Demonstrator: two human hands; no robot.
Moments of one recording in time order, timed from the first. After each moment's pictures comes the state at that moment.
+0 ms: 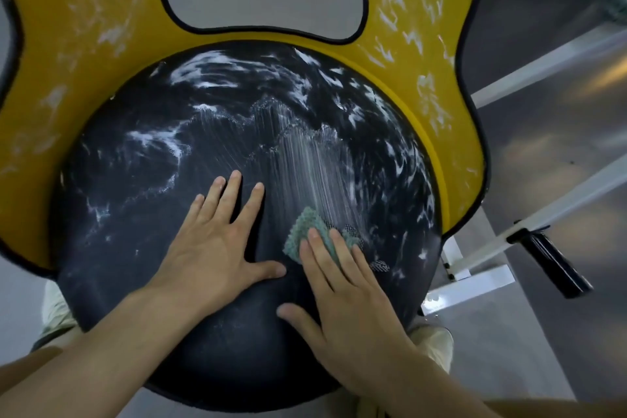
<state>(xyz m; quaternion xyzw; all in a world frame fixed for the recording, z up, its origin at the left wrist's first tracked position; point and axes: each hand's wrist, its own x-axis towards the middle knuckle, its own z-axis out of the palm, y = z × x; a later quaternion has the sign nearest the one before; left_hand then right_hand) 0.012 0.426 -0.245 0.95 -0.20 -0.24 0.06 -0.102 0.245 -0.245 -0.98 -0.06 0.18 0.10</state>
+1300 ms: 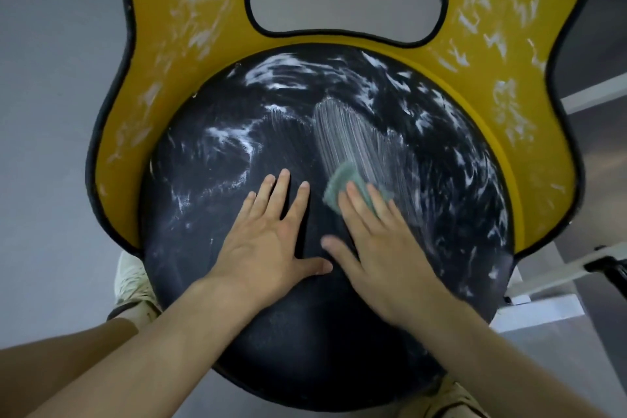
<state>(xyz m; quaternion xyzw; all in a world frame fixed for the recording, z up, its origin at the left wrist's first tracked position) 0.014 0.445 -0.243 0.95 -0.18 -0.23 0.09 -0.029 0.260 -0.248 -0.97 -0.08 0.17 0.12</state>
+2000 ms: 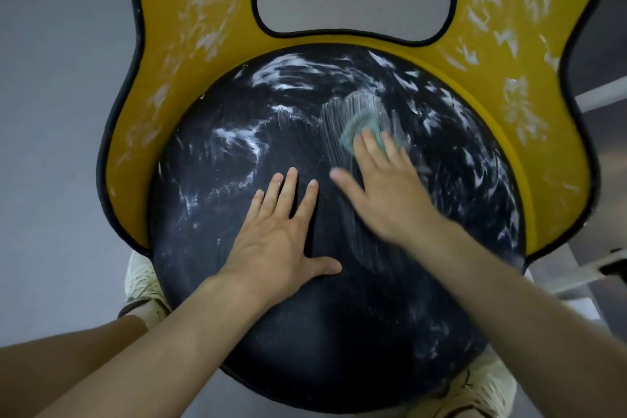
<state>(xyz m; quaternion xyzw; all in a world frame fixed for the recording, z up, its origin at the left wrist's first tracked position) 0.017 0.440 -0.244 0.95 -0.18 -0.24 0.09 0.053 0.250 -0.250 -0.98 -0.03 0.15 0.10</state>
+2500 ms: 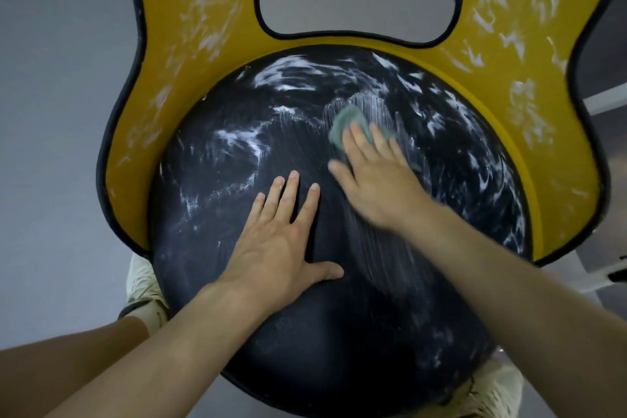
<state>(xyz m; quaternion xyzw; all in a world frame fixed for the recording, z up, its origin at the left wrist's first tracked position) 0.014 0.441 -0.246 0.95 -0.18 -0.23 0.08 0.078 0.255 -0.257 -0.98 -0.06 0.15 0.10</state>
